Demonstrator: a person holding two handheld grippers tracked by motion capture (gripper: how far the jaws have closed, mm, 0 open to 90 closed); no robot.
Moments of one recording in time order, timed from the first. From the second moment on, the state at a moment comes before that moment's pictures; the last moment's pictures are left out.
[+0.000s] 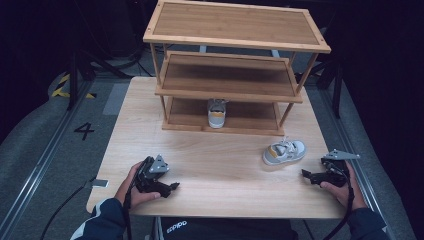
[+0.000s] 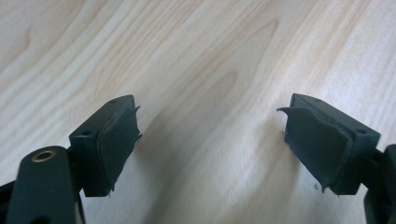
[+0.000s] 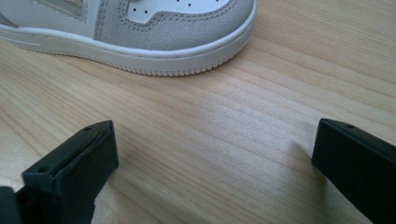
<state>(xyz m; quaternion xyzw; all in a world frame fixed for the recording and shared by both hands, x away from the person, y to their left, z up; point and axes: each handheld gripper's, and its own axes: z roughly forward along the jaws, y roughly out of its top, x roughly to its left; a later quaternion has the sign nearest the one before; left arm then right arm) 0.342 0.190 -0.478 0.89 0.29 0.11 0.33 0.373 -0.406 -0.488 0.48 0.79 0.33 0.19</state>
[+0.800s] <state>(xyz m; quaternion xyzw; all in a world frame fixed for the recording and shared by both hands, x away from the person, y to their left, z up) 0.335 0.198 -0.482 0.88 0.29 0.11 0.35 0.368 -0.399 -0.461 0.44 0.79 0.37 0.19</state>
